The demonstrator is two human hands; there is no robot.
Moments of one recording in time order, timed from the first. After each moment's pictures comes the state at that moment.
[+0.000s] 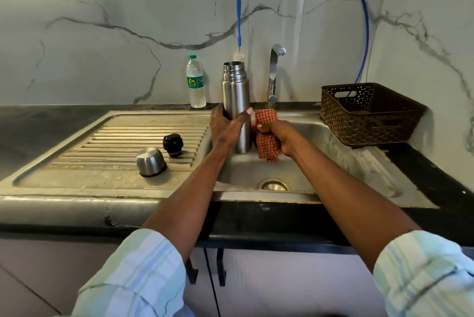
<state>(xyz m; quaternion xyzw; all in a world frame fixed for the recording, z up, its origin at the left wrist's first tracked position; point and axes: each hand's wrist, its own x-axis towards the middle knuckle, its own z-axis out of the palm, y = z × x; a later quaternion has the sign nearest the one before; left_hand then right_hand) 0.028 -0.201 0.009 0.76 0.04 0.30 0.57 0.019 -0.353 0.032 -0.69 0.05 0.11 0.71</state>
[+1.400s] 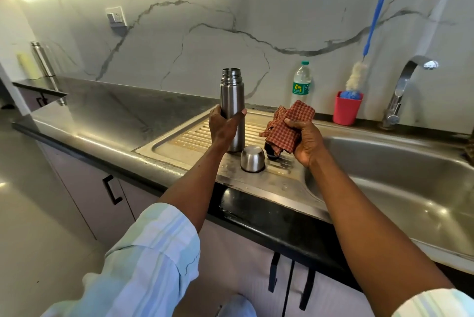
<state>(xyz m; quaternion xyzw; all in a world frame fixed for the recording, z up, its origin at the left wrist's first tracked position) -0.017 0.050 0.011 0.72 0.20 0.41 0.52 0.016 -0.158 0.026 -0.44 -0.08 0.22 0.87</state>
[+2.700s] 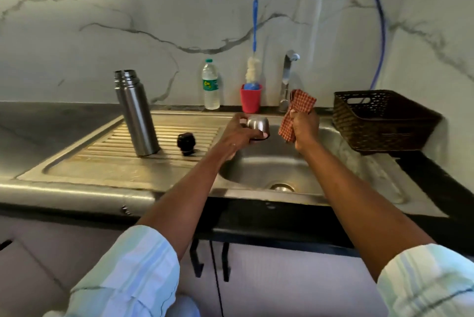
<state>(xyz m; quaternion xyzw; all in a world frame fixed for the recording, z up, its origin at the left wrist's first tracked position) 0.005 -0.193 0.019 0.77 0.00 0.07 0.64 0.028 -0.359 0.038 -0.64 0.08 -0.15 0.75</state>
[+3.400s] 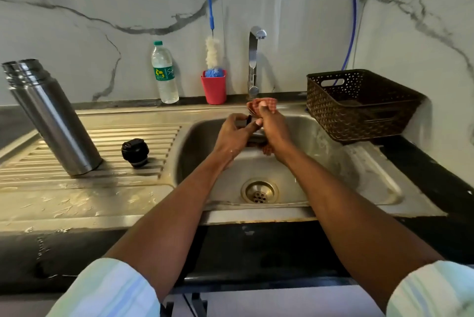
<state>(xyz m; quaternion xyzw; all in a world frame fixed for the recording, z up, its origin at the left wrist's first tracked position) 0.050 -0.250 -0.013 0.74 -0.05 0.04 0.67 0.060 -0.363 -0.002 -0.75 0.04 -0.08 0.66</state>
